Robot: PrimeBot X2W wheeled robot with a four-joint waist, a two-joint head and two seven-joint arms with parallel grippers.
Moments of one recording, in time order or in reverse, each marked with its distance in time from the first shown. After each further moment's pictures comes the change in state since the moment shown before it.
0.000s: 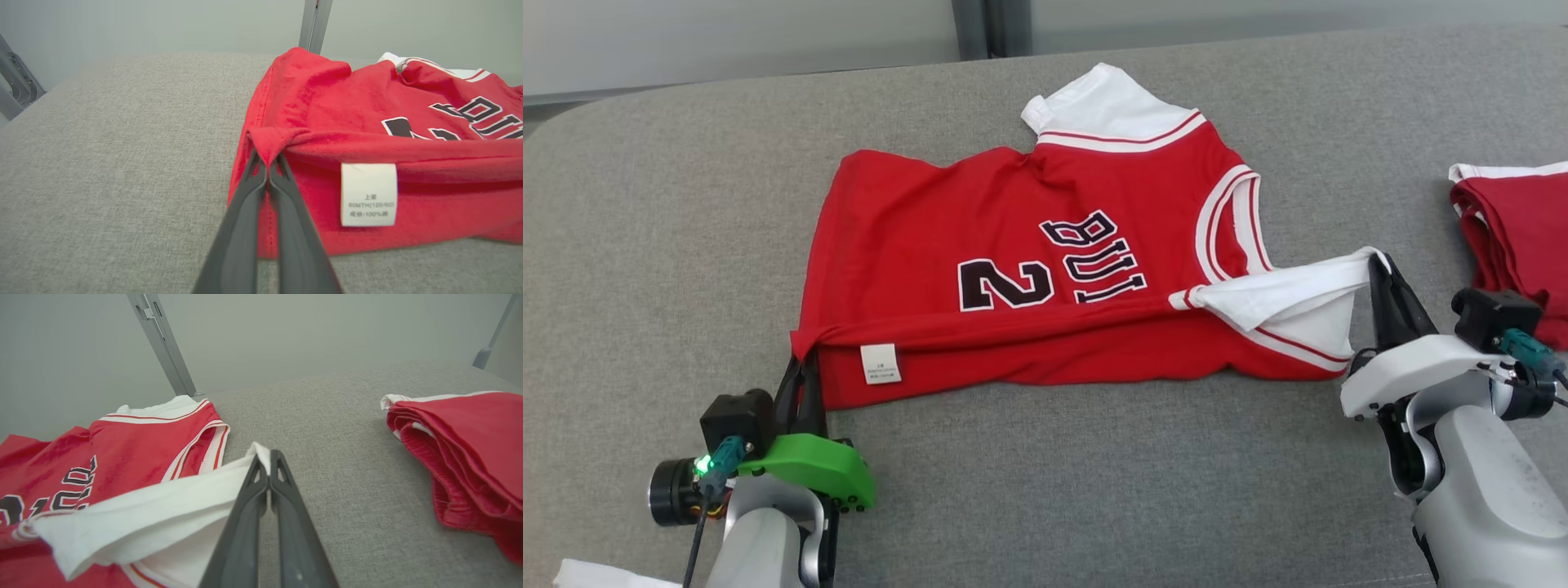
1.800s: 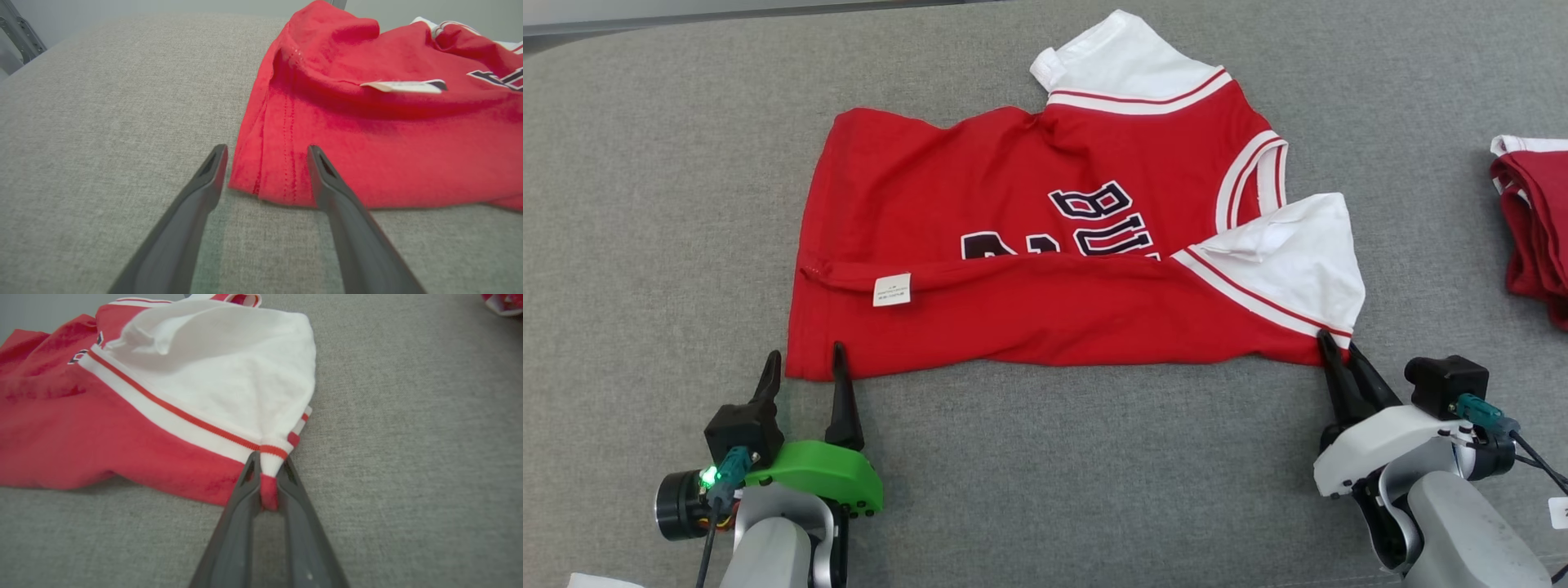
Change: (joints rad) left arm 0.025 0.000 -0.043 -0.048 -0.046 0.071 0.000; right arm 0.119 -0.034 0.162 -0.006 0.076 0.001 -0.005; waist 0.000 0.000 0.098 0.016
